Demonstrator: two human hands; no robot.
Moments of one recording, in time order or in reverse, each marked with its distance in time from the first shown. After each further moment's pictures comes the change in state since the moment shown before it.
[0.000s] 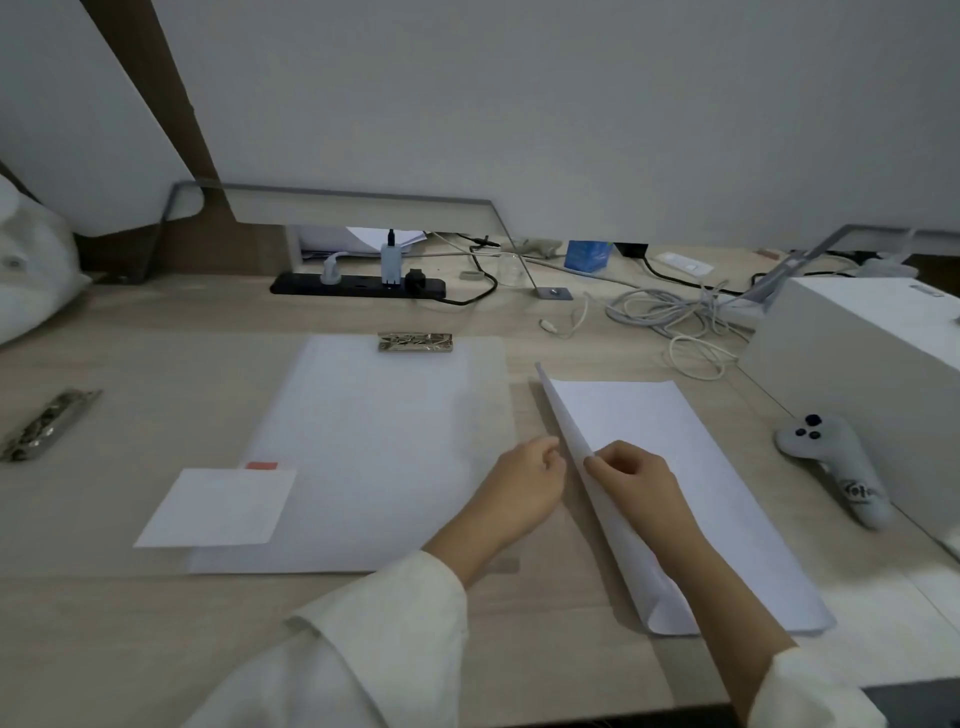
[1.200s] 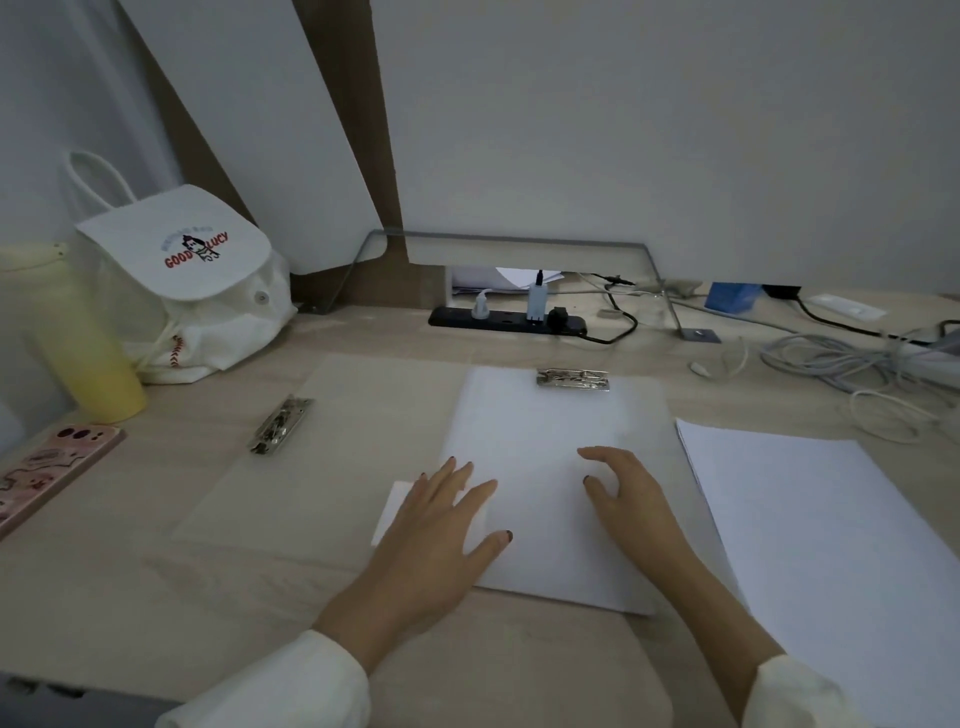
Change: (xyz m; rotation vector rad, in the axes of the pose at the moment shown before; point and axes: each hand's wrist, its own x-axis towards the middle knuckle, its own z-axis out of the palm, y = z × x) left_hand -0.107 -0.110 -0.166 0.728 0.238 0.025; right_hand -0.008 -0.082 0.137 -0.135 -0.186 -0.313
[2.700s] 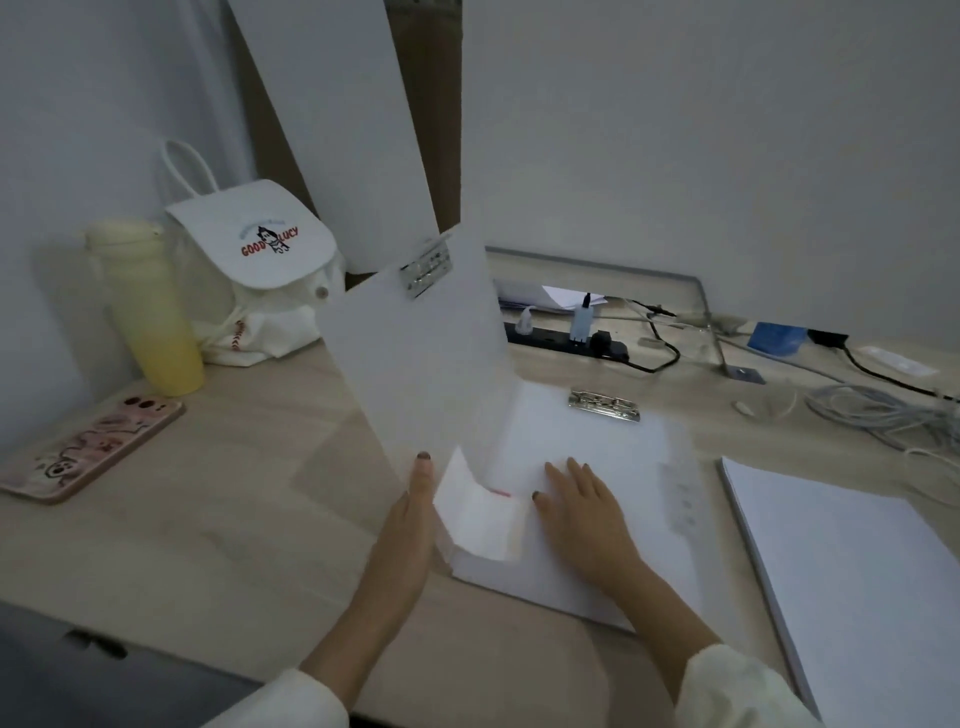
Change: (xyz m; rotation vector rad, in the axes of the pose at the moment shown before) left_hand -0.015 -0.019 -0.017 -1.292 0.418 -0.575; right_hand 0.012 -0.034 0.059 -0.434 -0.271 -0.007
